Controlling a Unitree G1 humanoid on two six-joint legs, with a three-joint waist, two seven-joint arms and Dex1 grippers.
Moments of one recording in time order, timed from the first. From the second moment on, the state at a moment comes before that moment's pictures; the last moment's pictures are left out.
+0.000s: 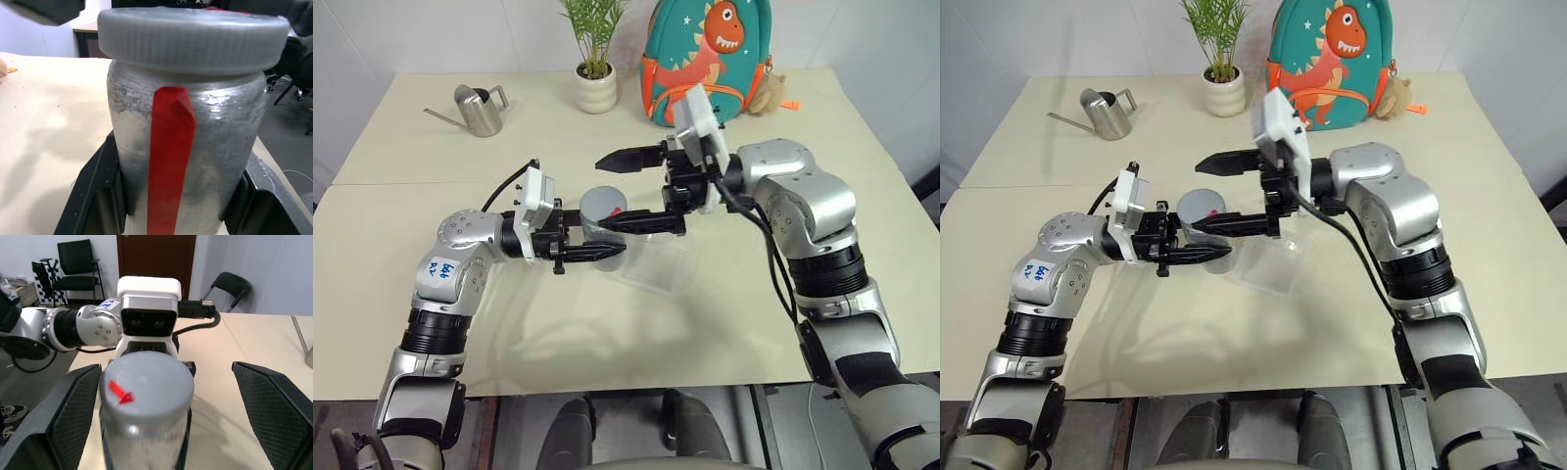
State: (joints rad) left arm -0.61 0.54 -0.02 0.03 -0.52 0.33 -1.19; right arm -1.01 -0.47 0.14 0.11 0.51 0.50 1.26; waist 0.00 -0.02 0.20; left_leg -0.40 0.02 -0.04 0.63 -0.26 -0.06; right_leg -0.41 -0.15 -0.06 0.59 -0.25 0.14
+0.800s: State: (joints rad) left arm -0.61 0.52 -0.02 0.02 -0.52 0.32 -1.19; right arm -1.00 -0.37 0.23 -0.02 0.47 0.59 1.13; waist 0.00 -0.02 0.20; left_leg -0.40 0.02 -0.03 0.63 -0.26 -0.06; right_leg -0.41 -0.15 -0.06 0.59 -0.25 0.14
